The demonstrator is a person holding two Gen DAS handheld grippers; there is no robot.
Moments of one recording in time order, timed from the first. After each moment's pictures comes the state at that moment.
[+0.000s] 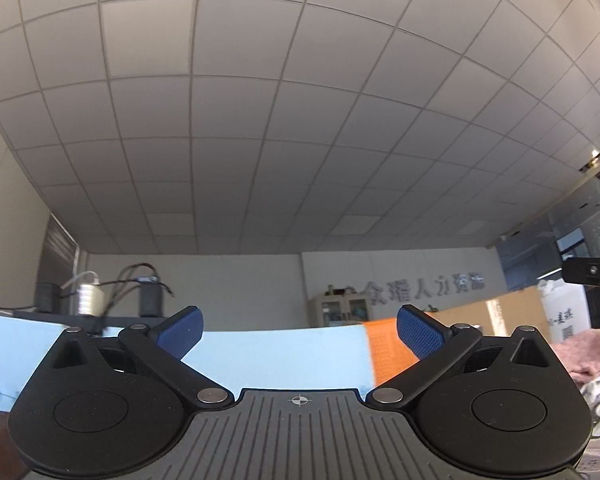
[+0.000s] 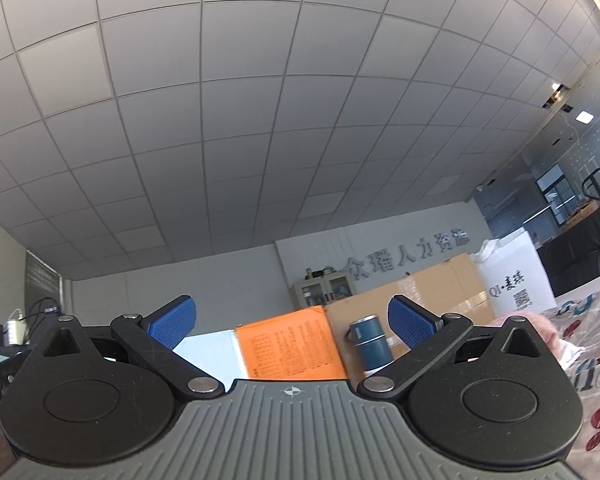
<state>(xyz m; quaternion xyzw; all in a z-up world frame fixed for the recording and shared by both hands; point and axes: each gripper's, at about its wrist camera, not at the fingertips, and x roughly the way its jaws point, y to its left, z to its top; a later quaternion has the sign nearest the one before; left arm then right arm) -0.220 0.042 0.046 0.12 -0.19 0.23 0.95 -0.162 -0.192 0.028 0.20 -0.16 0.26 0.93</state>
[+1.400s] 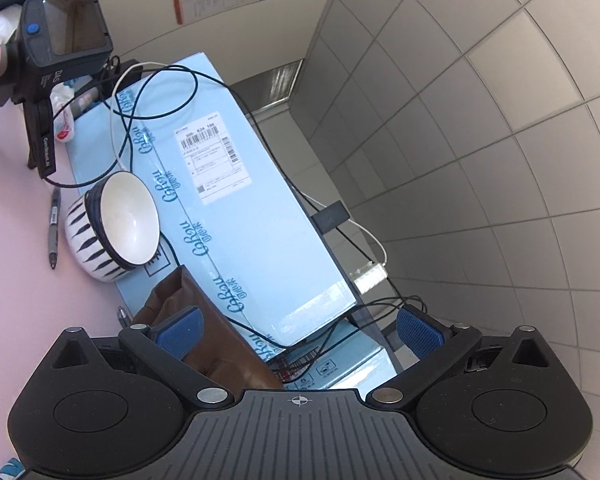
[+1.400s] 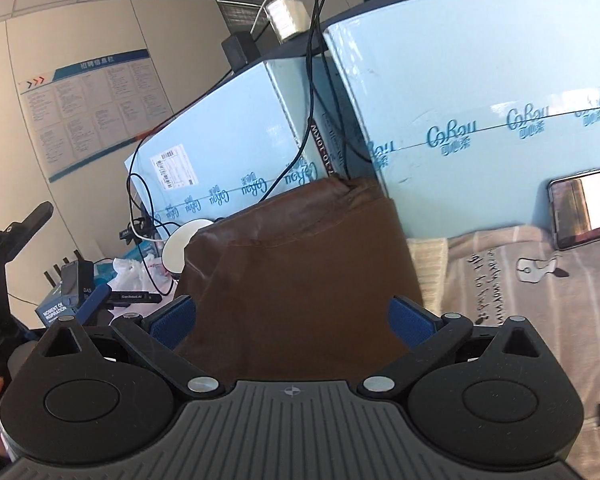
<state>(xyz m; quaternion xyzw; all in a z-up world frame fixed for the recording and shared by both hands) -0.420 0.338 -0.003 -0.43 -0.26 0.24 0.83 -0.246 0.205 0.049 0.04 0.27 0.62 0.74</state>
